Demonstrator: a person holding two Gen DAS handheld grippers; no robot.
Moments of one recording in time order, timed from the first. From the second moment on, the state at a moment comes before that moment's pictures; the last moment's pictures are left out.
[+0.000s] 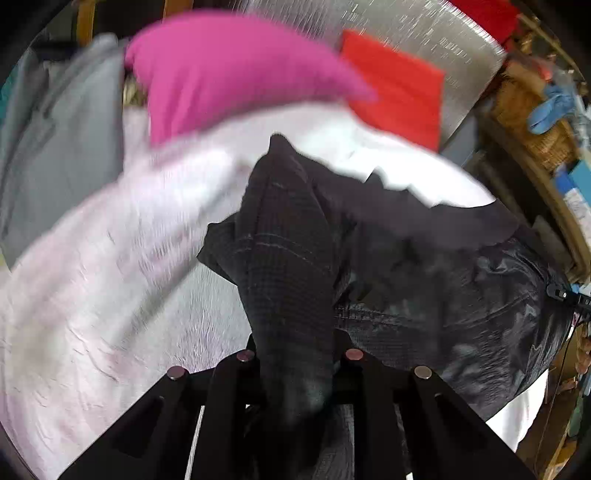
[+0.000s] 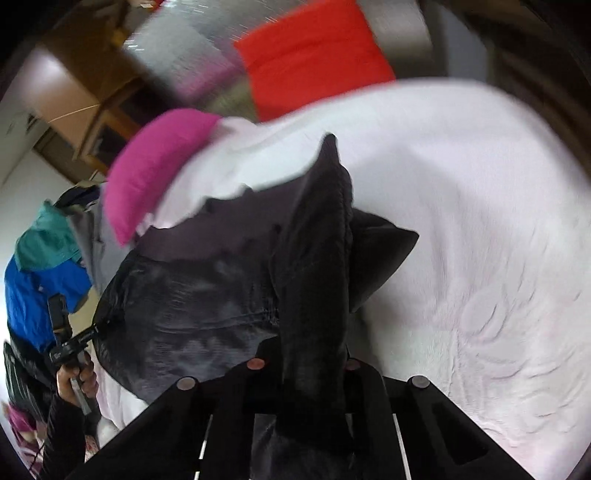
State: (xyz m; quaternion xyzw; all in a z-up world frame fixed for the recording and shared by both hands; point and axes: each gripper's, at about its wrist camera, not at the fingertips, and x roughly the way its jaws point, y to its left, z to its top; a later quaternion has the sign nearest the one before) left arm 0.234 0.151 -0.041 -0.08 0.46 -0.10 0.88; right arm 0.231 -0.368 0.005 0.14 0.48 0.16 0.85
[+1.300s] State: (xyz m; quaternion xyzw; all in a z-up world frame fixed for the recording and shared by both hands) left arm 0.097 0.055 -0.087 0.03 0.45 -0.04 0.89; right arm 0.148 -0.349 -0.075 0.03 0.48 0.04 0.88
